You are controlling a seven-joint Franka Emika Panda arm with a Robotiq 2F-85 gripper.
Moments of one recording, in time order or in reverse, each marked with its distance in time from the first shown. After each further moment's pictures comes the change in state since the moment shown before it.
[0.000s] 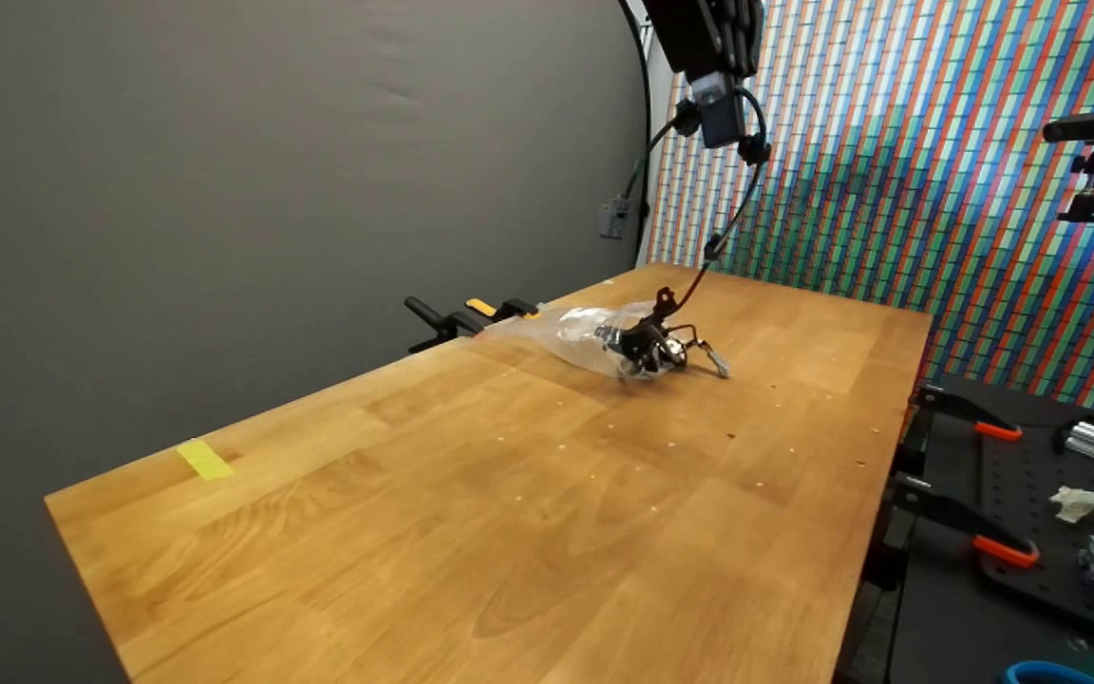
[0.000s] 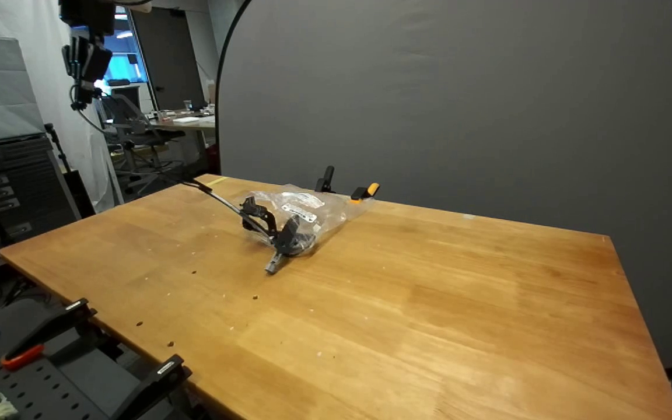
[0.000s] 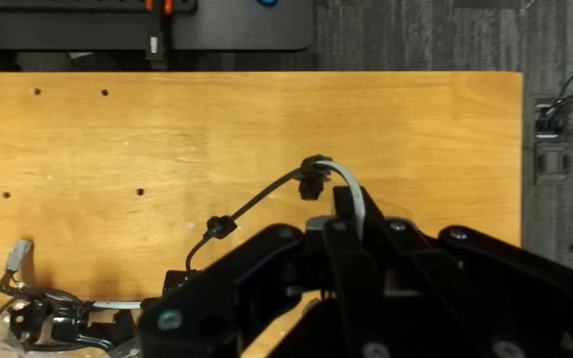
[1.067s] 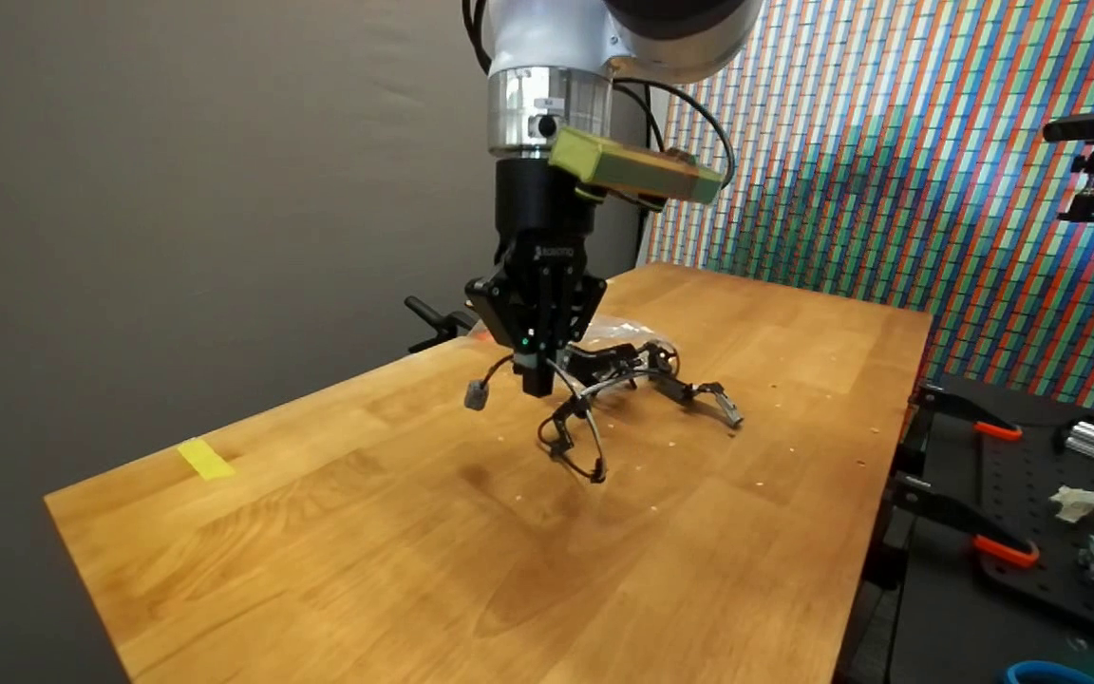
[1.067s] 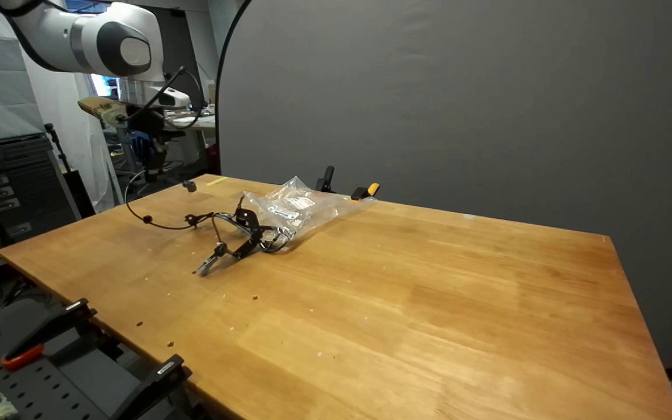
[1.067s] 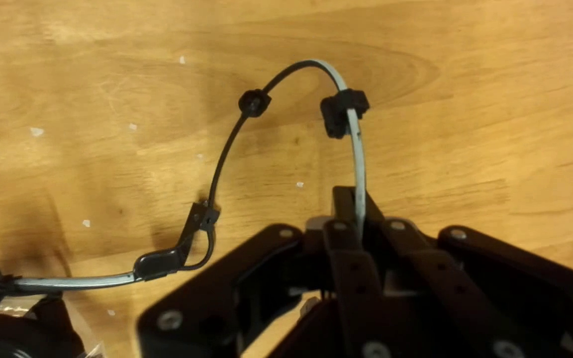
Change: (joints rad) arm 0.080 0.400 -0.024 -0.042 -0.087 0.691 0.122
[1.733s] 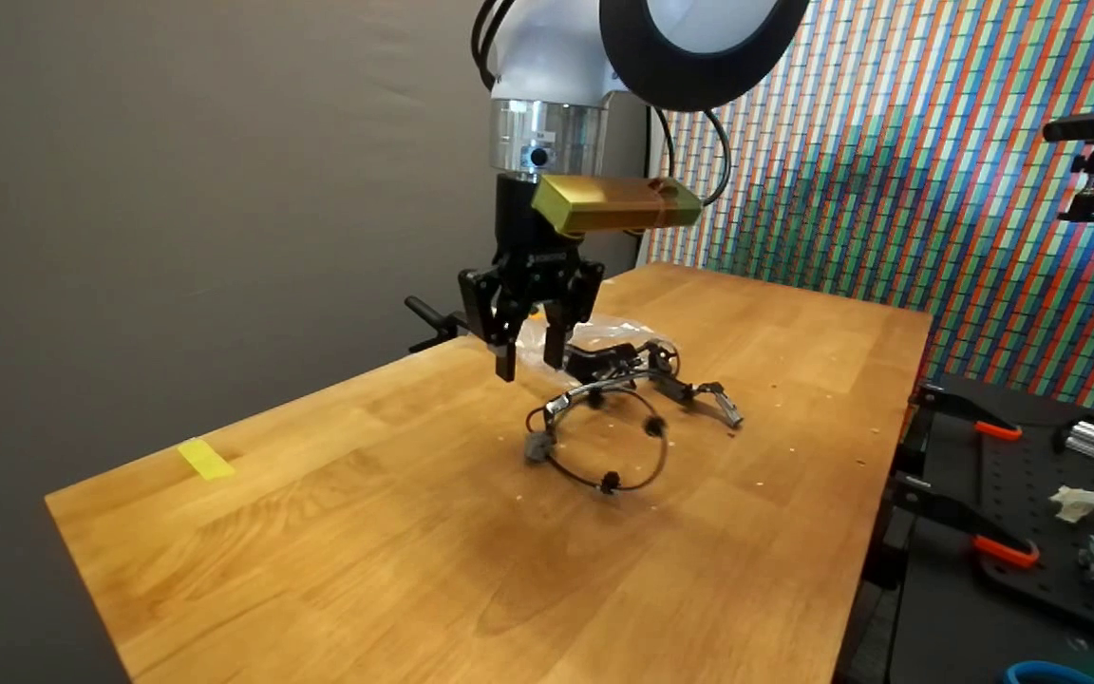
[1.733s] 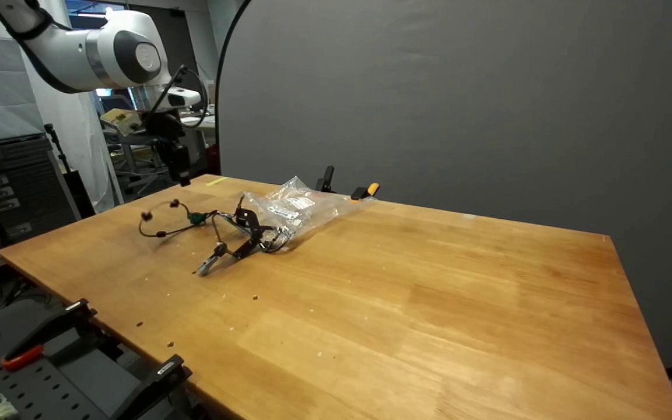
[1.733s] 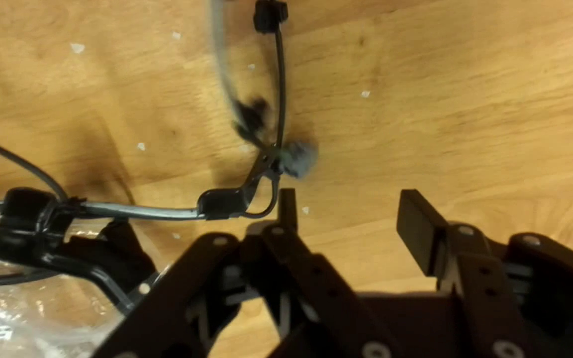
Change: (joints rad) arm 0.088 0.021 -0.141 -0.008 -0.222 0.112 0.222
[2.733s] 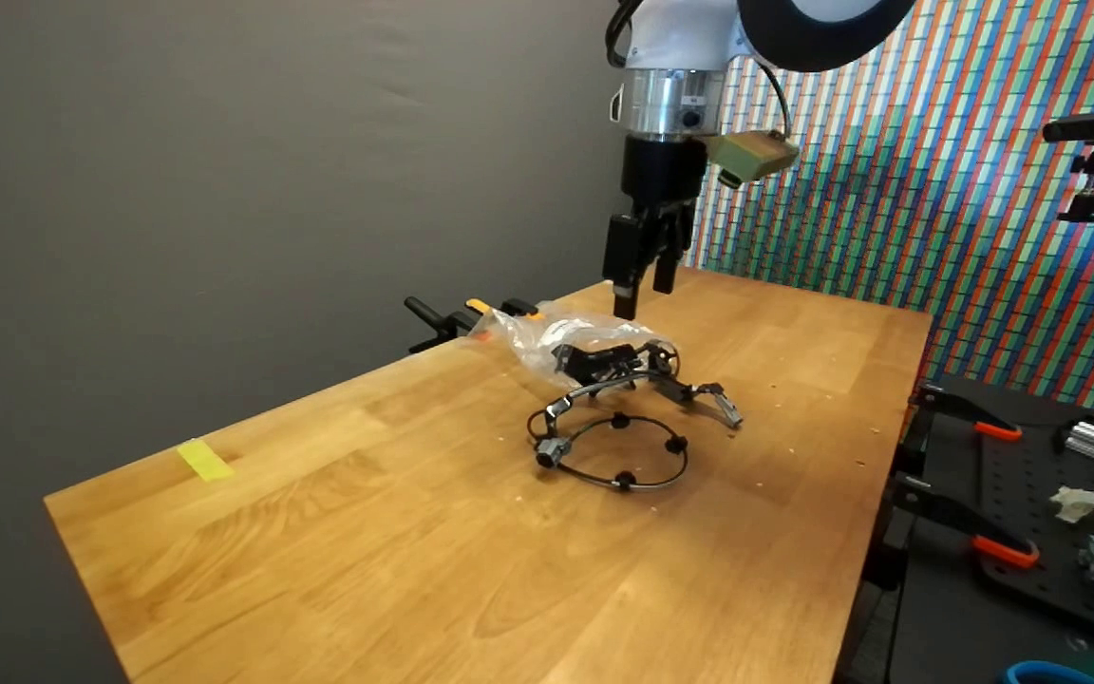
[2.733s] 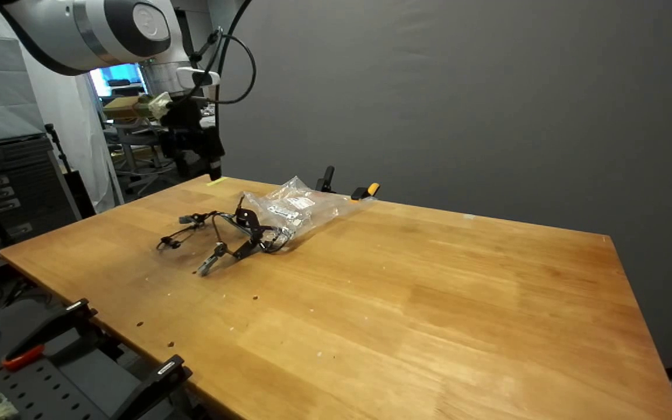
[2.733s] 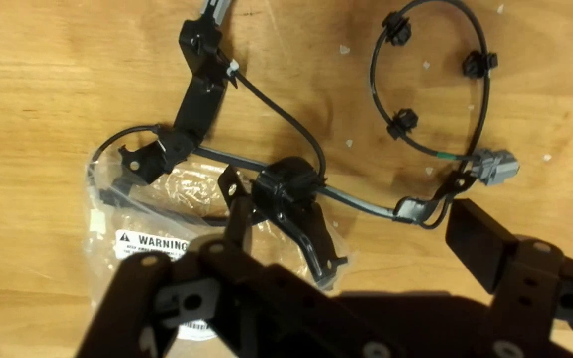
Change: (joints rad) arm -0.179 -0.270 -0.005 -0.301 -0.061 0.001 -0.430
